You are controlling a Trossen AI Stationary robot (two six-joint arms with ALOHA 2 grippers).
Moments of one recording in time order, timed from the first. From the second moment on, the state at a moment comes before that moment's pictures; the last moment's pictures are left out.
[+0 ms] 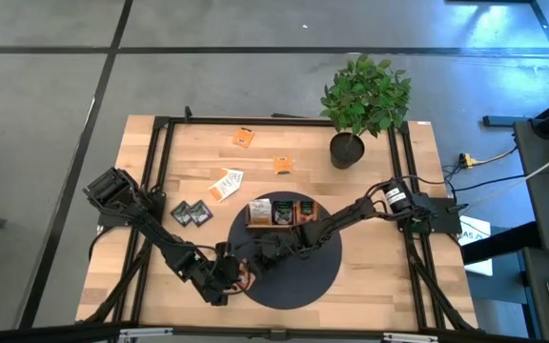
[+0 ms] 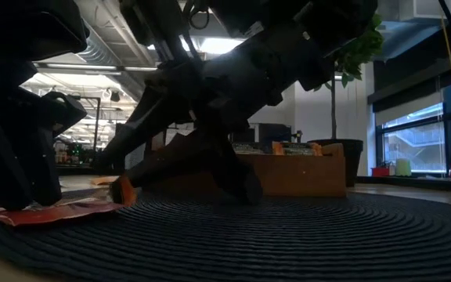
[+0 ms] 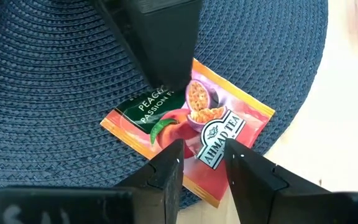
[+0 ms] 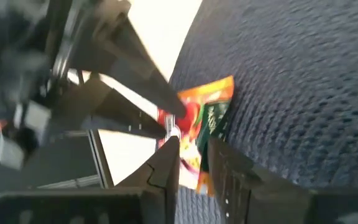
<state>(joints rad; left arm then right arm) -0.72 1.78 0.82 -0.02 -0.43 -0.67 0.30 2.24 1.37 0.20 -0.12 1.17</state>
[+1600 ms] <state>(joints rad) -0.72 1.78 0.82 -0.02 -0.43 -0.67 0.30 2.24 1.37 0.14 -0.17 1.17</state>
